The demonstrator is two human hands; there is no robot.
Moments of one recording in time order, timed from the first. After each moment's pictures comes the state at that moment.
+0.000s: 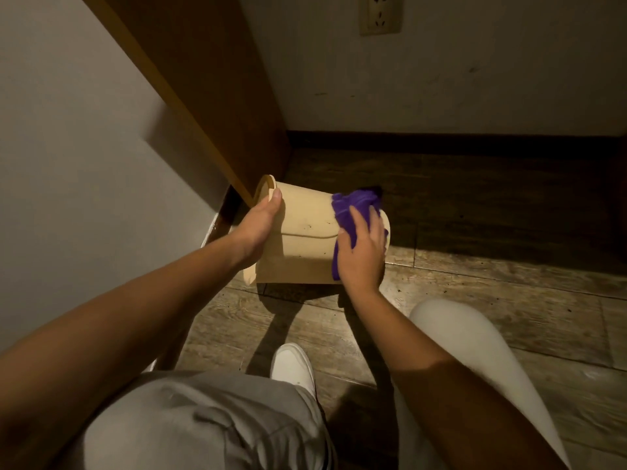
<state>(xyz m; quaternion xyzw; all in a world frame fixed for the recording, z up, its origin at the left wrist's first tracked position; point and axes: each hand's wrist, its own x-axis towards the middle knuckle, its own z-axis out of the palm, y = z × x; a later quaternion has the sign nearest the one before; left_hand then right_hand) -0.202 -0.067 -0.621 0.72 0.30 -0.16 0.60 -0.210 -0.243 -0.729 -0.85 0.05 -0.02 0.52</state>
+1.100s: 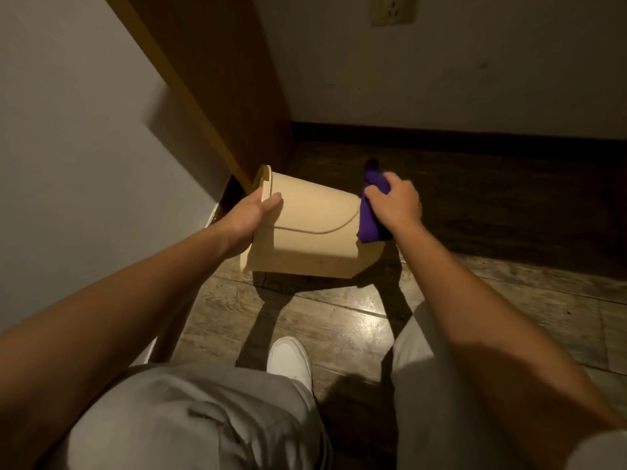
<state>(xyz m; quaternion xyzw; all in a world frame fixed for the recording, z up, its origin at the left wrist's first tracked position) -0.207 -0.040 -0.623 0.74 0.26 -0.17 0.60 -0.115 -0.293 -0.698 -0.90 0.06 0.11 0.43</state>
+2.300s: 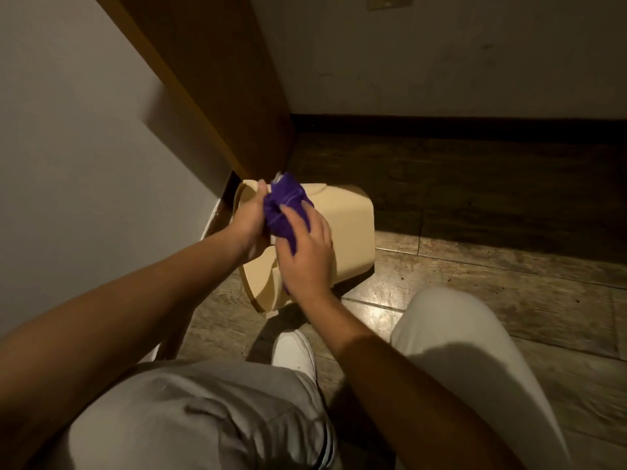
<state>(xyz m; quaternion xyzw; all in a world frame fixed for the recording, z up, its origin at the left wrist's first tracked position) -0.217 -0.062 -0.631 0.60 0.37 -0.12 0.70 -0.261 -0.177 -0.690 -0.84 -0.08 -0.01 0.53</state>
